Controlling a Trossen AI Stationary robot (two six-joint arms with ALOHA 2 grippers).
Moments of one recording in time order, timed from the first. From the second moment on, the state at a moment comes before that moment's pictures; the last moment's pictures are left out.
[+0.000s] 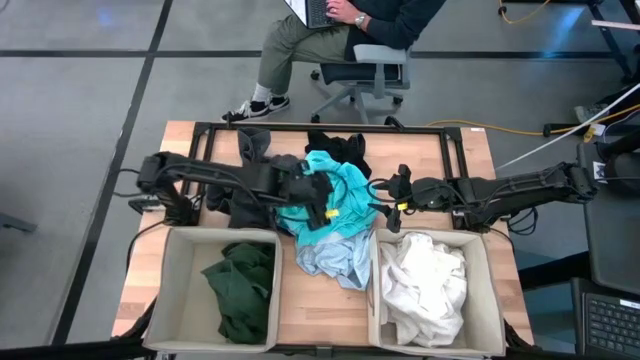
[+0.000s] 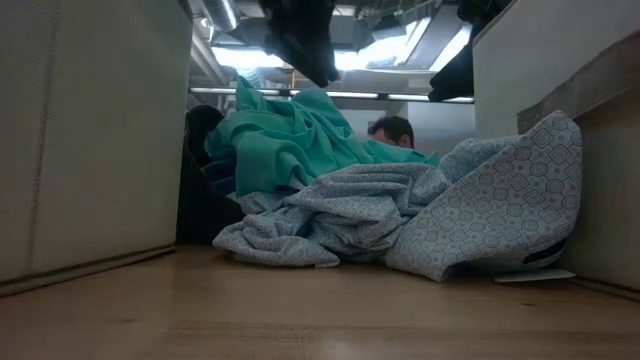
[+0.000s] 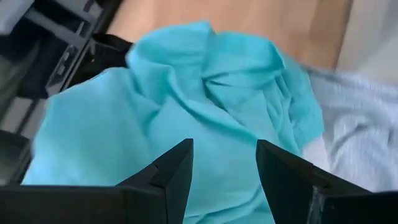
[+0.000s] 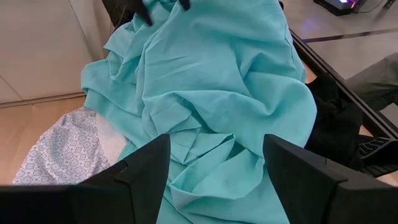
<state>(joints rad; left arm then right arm) -0.08 1.75 1.60 -0.82 -0.42 -0.23 0.08 1.00 0.66 -0.18 0.30 0.13</state>
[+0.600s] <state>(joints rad) -0.05 1.83 1.49 -0.90 -0.39 0.05 0.08 1.00 0.66 -0.18 0.30 0.12</state>
